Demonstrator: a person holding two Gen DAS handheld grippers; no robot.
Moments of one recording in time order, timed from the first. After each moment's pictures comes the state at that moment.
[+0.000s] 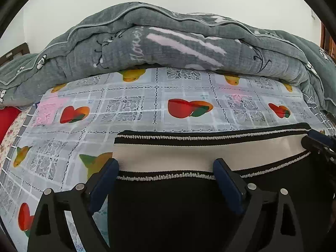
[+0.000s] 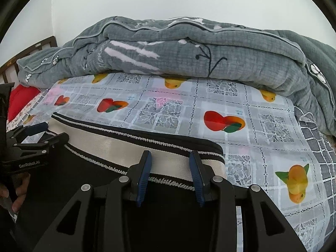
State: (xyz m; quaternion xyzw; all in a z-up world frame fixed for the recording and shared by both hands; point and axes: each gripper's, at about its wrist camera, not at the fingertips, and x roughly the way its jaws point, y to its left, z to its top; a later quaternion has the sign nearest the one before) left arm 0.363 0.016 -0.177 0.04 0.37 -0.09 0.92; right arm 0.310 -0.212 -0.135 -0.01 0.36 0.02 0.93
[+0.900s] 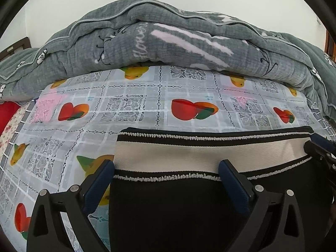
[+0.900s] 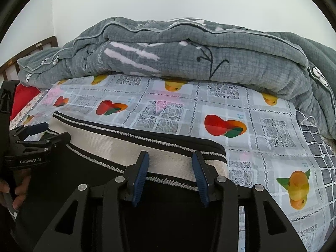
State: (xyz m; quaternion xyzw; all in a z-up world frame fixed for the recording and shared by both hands) left arm 0.374 0.018 -0.180 0.03 0.38 -0.08 0.92; right arm 0.317 -0.212 -0.136 -0.02 0.35 0.03 0.94
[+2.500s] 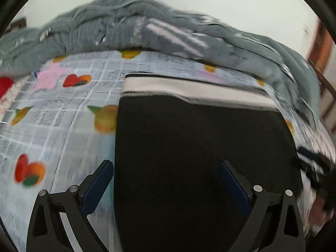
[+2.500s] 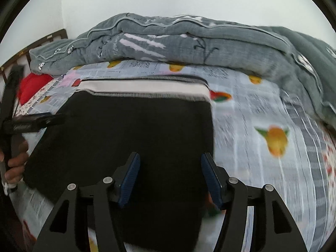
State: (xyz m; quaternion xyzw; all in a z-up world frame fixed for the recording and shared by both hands) left arm 0.272 0.053 -0.166 -0.01 0.40 -0.16 0.90; right arm 0.208 -0.229 -0.133 -0.01 0.37 0.04 0.93
